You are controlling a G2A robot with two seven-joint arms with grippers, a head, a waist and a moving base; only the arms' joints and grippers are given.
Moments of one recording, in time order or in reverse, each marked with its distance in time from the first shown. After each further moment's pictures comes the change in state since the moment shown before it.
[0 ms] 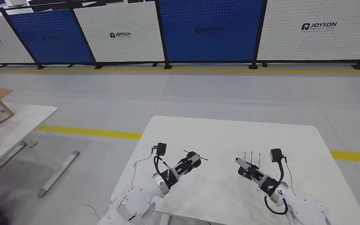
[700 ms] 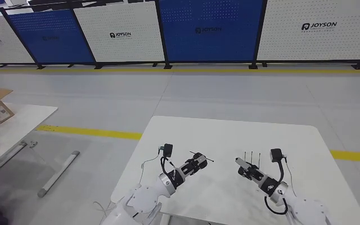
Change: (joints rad) left arm -0.053 -0.011 0.065 0.046 -0.052 0.019 0.015; right arm 0.000 0.000 0.000 0.000 0.000 0.000 0.000
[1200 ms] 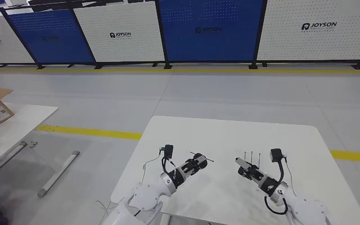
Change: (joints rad) left arm -0.020 -0.005 0.015 0.042 -0.102 0.018 -0.011; right arm 0.000 0.000 0.000 0.000 0.000 0.000 0.000
